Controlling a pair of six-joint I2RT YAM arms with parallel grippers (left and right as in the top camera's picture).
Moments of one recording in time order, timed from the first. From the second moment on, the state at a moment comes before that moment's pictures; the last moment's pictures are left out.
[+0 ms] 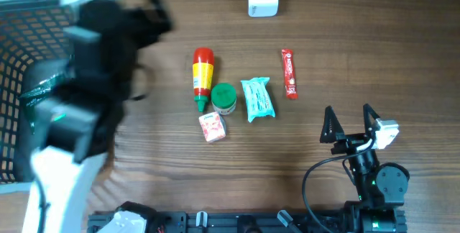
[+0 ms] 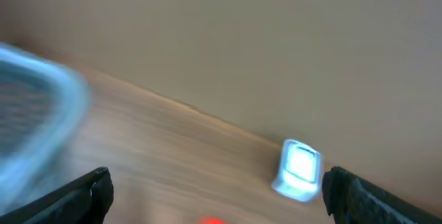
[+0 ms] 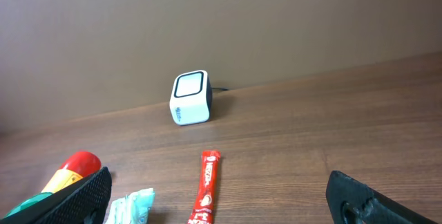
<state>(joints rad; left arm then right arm) -0.26 1.21 1.57 -0.74 -0.39 -0.49 -0.03 0.03 0.01 0.01 -0.18 0.25</state>
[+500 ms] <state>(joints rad) 0.65 1.38 1.52 -0.98 -0.26 -0.36 -0.03 0.03 0.01 0.01 -0.18 0.25</state>
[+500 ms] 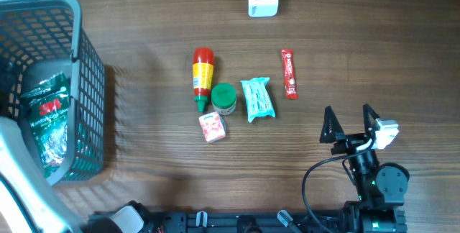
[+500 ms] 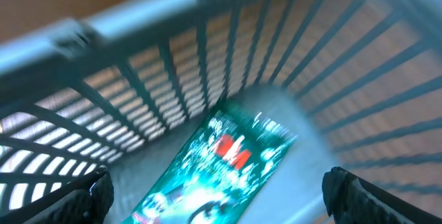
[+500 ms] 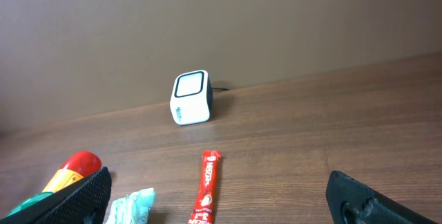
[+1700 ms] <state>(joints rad) 0.79 1.73 0.89 -0.23 0.13 0.14 -0.03 0.03 0.01 0.01 -0.18 0.25</state>
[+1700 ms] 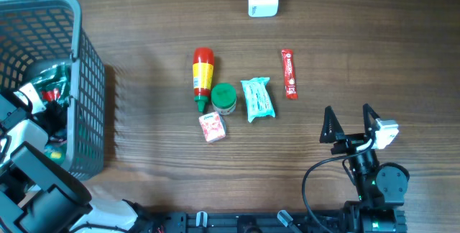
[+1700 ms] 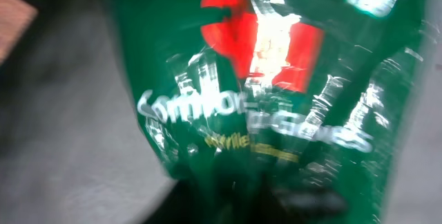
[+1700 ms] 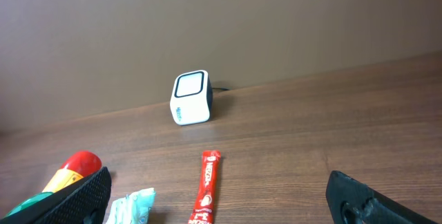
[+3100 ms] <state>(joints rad) -0.39 1.37 1.44 -0.20 0.52 0.00 -0.03 0.03 0.01 0.01 -0.18 0.25</state>
